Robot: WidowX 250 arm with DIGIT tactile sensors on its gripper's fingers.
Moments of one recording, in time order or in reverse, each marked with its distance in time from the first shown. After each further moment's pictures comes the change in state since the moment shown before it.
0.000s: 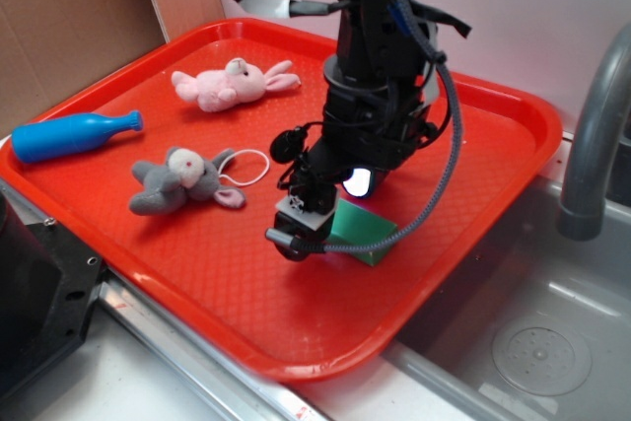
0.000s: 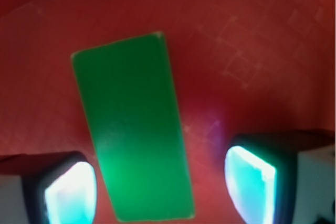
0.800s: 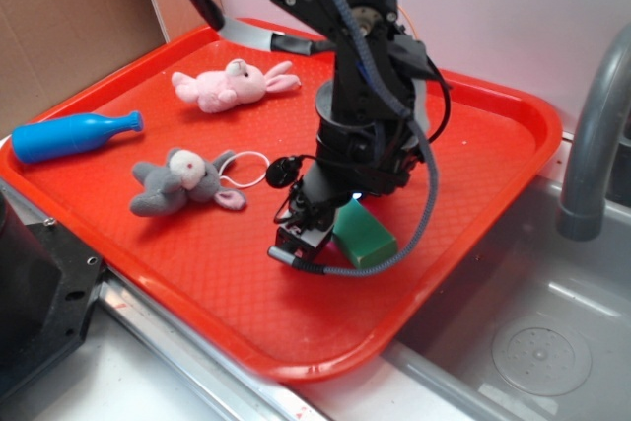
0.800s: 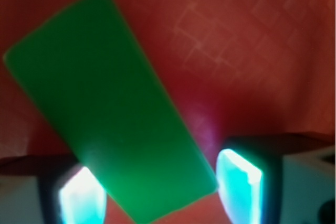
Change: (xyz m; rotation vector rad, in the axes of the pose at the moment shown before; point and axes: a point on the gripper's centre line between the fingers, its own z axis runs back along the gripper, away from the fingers) arm -0.009 0.003 -0.019 0.183 0.093 0.047
